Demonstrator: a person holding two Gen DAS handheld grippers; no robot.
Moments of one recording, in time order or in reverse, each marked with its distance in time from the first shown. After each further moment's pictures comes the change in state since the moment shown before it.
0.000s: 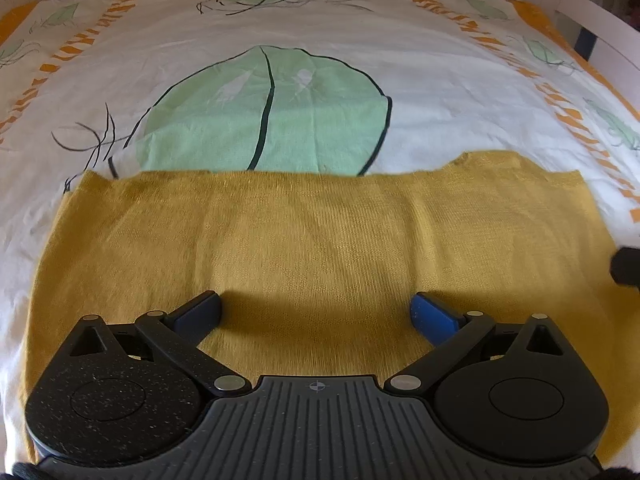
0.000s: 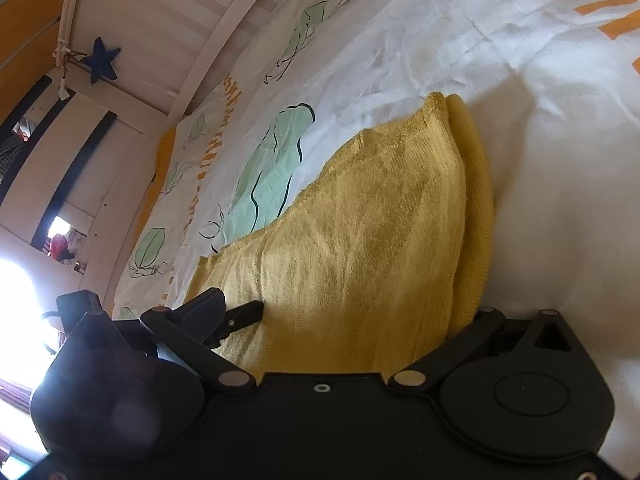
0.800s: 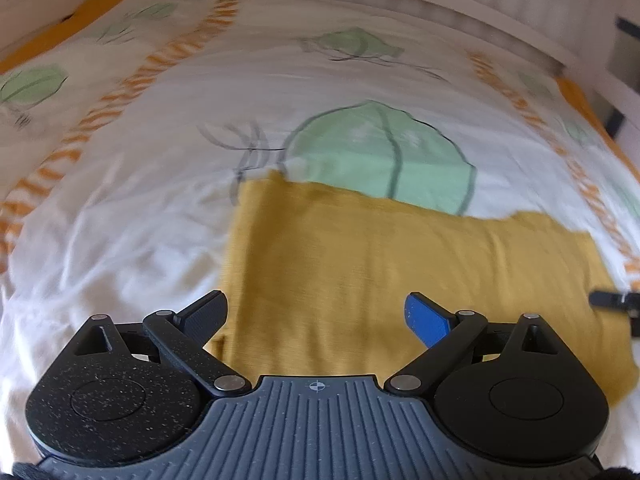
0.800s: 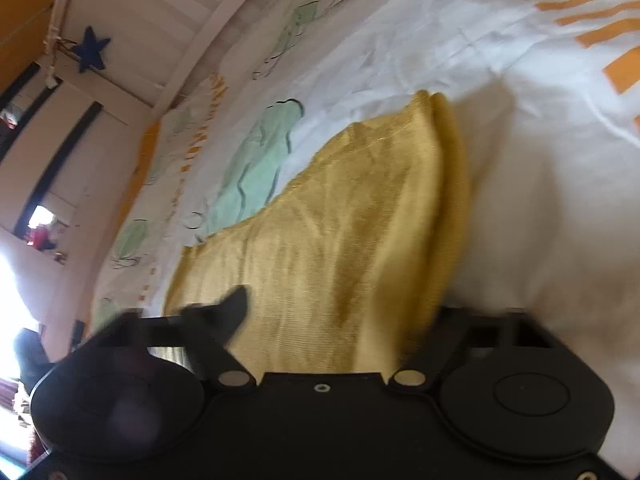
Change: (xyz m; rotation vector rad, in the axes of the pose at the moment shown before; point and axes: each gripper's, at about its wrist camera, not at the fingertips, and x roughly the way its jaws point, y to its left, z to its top) left arm -0.089 0.103 -0.035 -0.199 -0.127 0.065; right arm -0.013 0.009 -0.010 -0.026 -0.002 -0.095
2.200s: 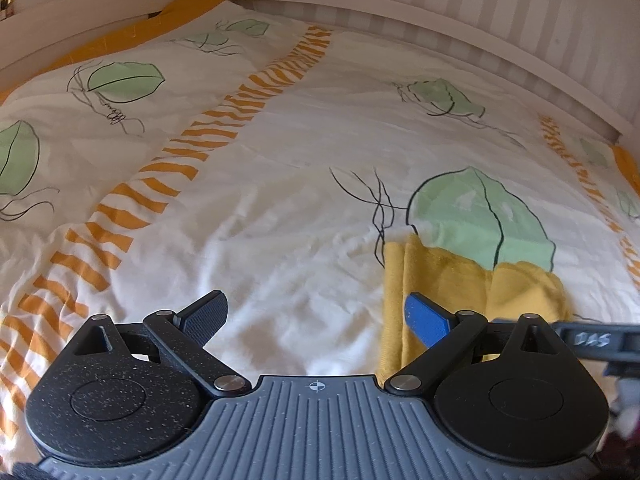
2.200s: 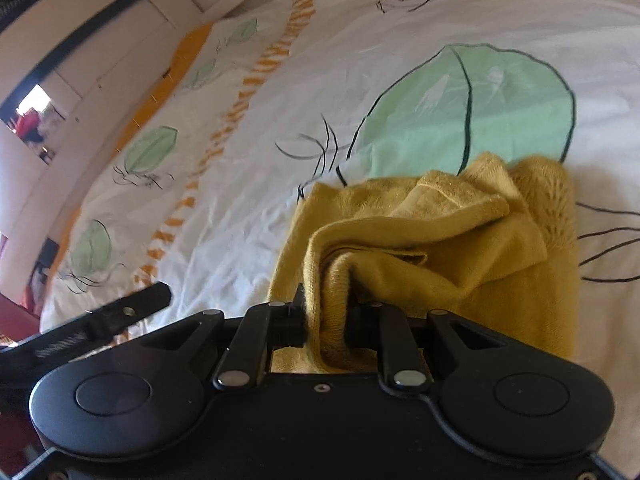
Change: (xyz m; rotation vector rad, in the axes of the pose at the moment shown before) left arm -0.030 0.098 0.026 -0.132 -0.088 0.102; right arm 0.149 0.222 -0.046 -0.275 0.113 -0.087
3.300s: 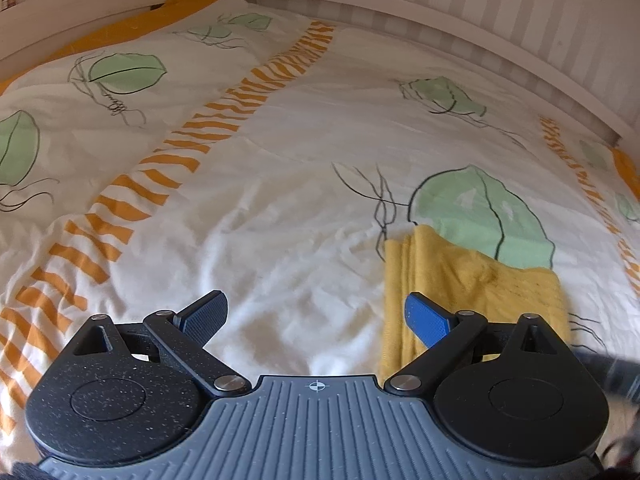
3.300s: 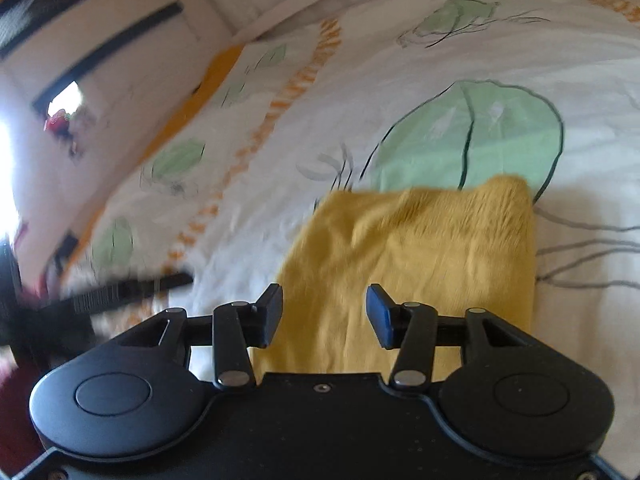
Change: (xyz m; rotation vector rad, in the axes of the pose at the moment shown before) left arm 0.002 0.003 -0.002 -0.002 0.018 -0.020; right arm -0.041 0.001 -0.030 -0.095 -0.084 0.051
